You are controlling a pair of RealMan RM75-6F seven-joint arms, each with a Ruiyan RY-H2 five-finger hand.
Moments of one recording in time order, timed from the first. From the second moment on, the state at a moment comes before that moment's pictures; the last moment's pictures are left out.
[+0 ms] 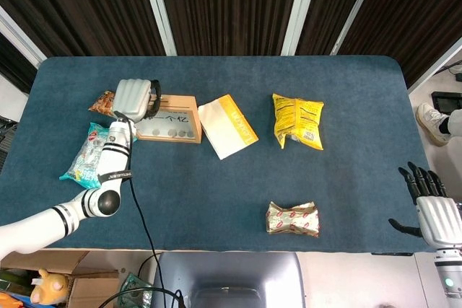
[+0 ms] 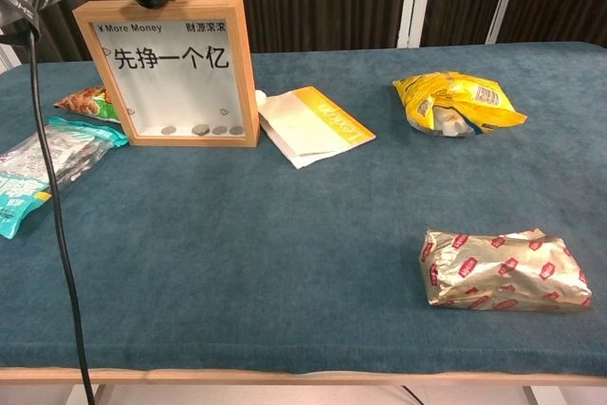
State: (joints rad) left arm -1.01 -1.46 -0.43 -1.23 0.75 0.91 0.48; right arm 0.07 -1.07 0.05 -1.62 -1.46 1.42 -0.05
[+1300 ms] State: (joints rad) left arm -1.00 -1.41 -0.37 -1.31 0.80 0.99 0.44; right arm 0.07 -1.07 0.04 -1.62 -1.47 1.42 -0.05
